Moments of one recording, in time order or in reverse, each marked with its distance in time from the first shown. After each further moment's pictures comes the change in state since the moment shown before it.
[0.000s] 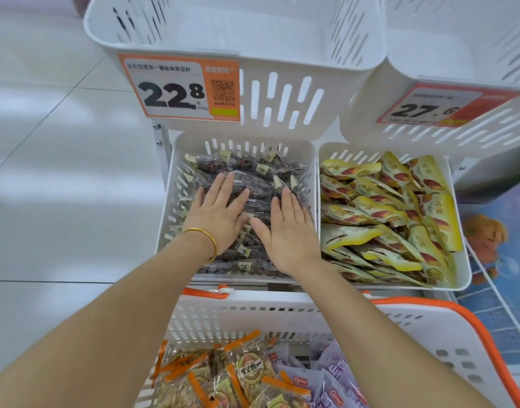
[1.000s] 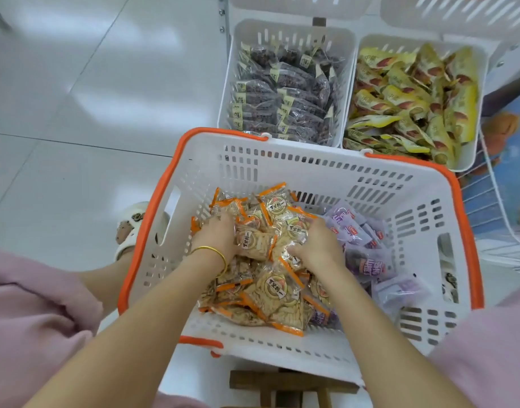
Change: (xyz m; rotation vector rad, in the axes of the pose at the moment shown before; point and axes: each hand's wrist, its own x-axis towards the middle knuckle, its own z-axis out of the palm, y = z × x) left_hand -0.278 0.055 0.038 -0.322 -0.439 -0.468; right_hand -0.239 -0.019 0.064 0.416 -0.309 0.345
